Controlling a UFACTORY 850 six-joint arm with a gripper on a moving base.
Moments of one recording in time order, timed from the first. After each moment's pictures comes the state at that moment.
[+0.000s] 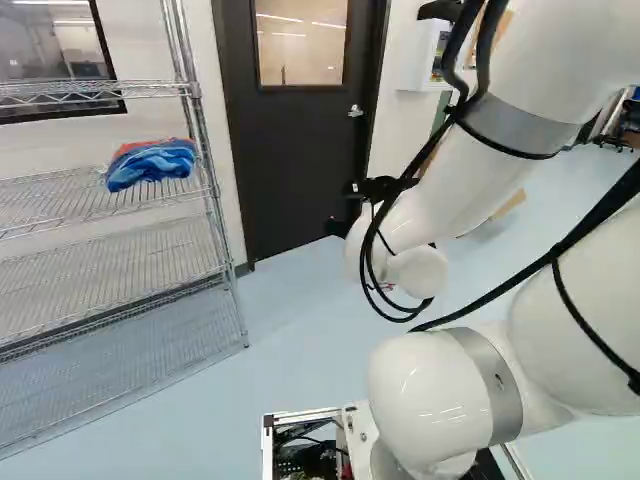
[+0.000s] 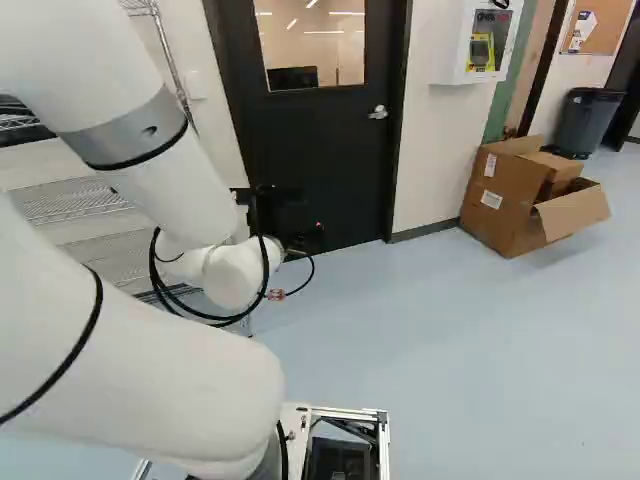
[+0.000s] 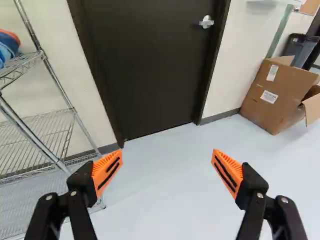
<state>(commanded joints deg) 0.0 16.0 -5.0 0.0 50.0 0.0</state>
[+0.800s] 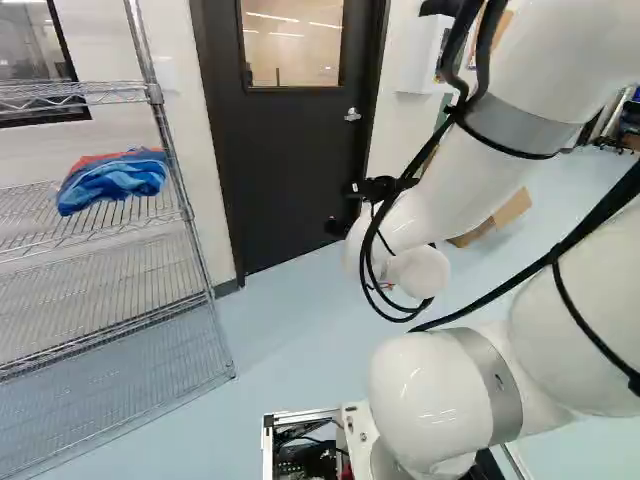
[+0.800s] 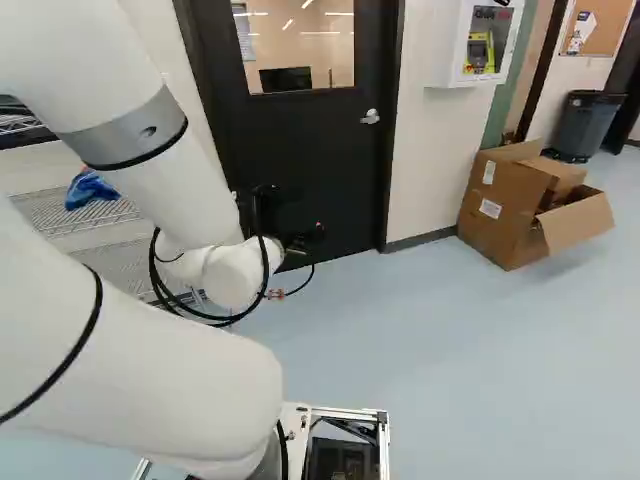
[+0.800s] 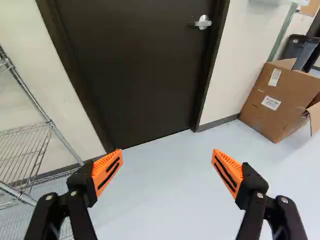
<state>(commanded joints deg) 0.0 16.0 -5.0 0.0 50.0 0.0</state>
